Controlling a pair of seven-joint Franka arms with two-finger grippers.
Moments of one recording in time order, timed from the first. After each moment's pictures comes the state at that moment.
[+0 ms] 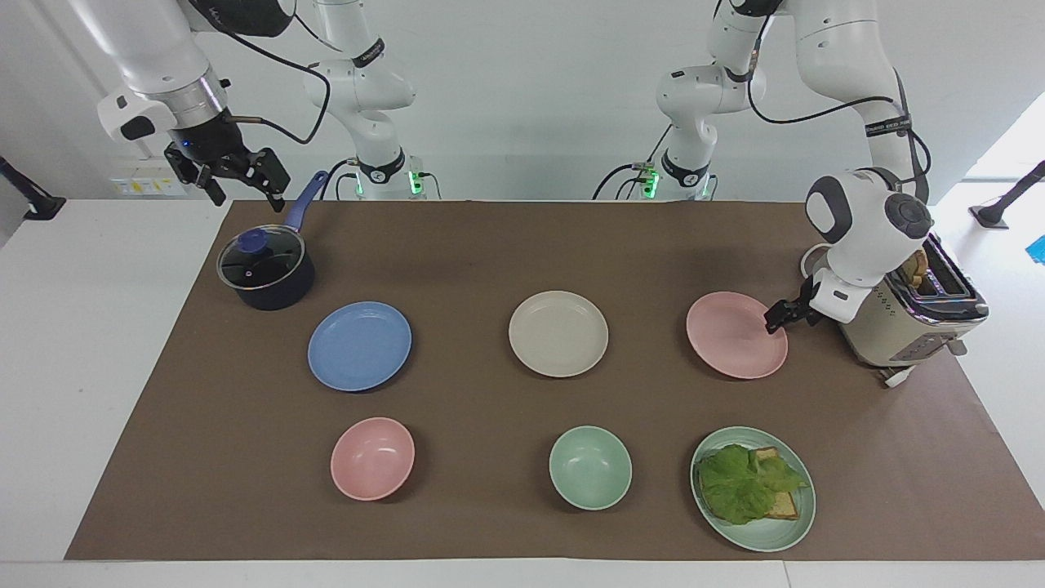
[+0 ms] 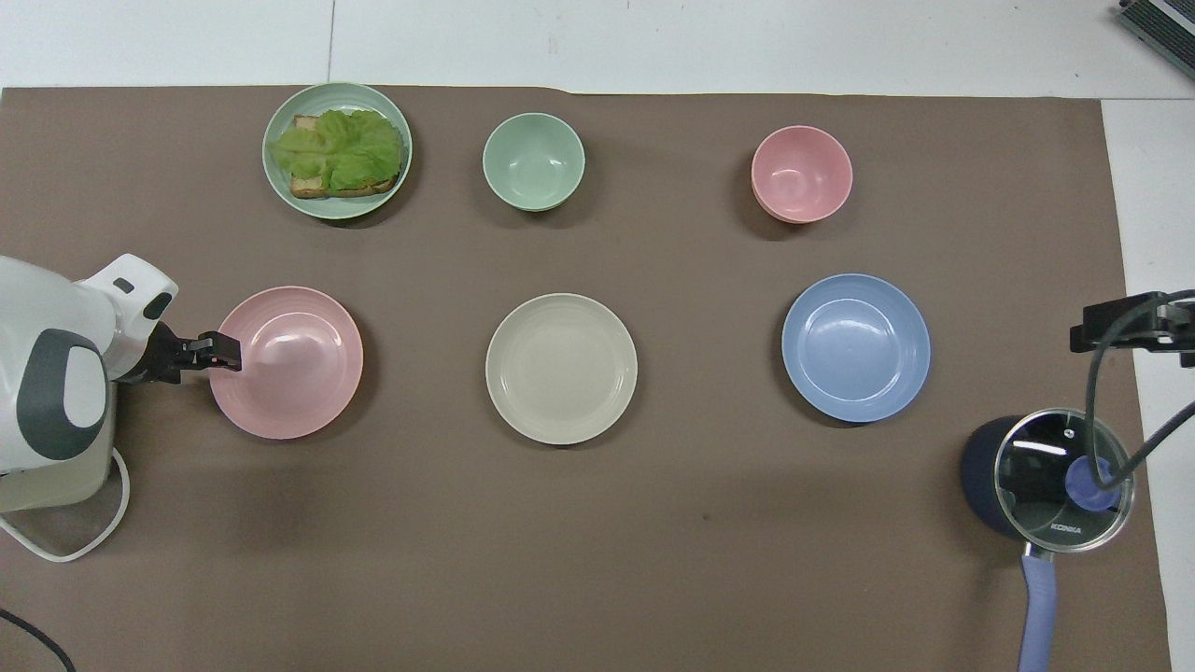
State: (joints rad) left arm 0.10 0.17 -0.01 -2.14 -0.04 2.24 -0.02; right arm 0.01 -0.09 -0.08 -1.65 0.00 1.55 0.08
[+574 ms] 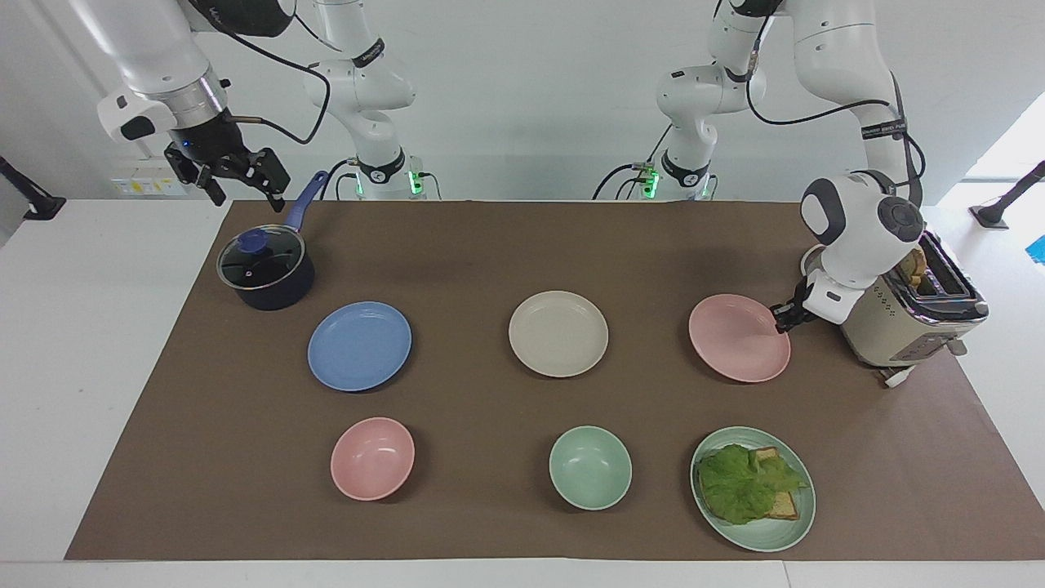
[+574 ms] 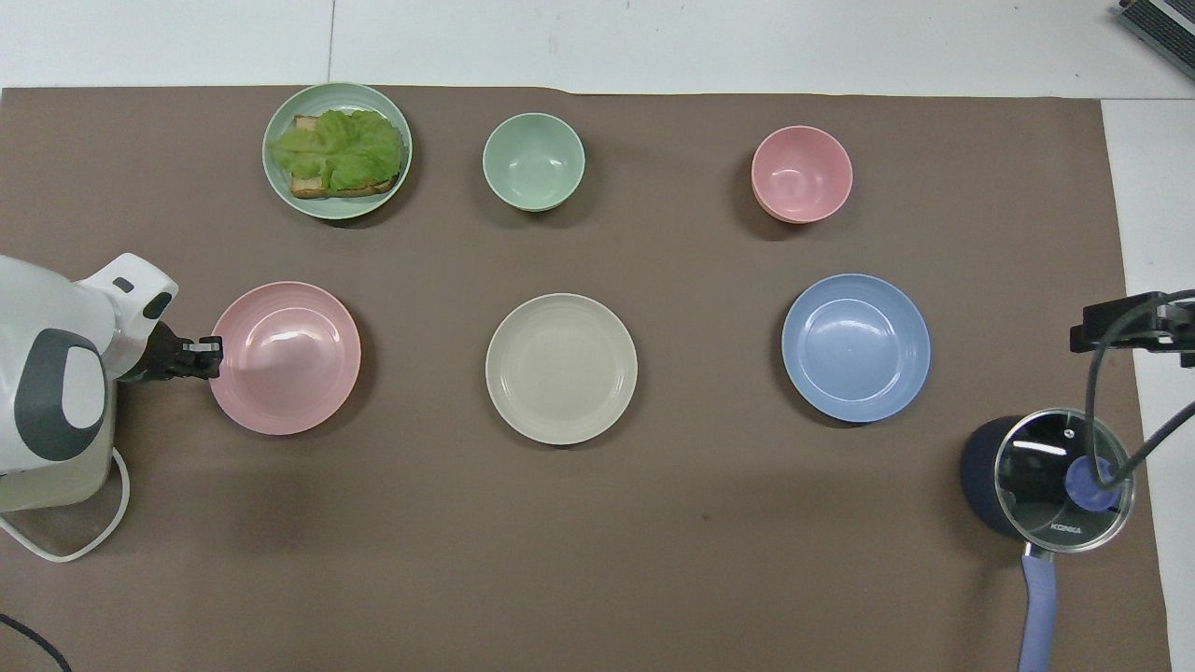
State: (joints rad) left arm 0.10 0.16 -0.01 -2.14 -0.04 2.23 -0.02; right arm 0.01 -0.09 -0.08 -1.65 0.00 1.55 0.08
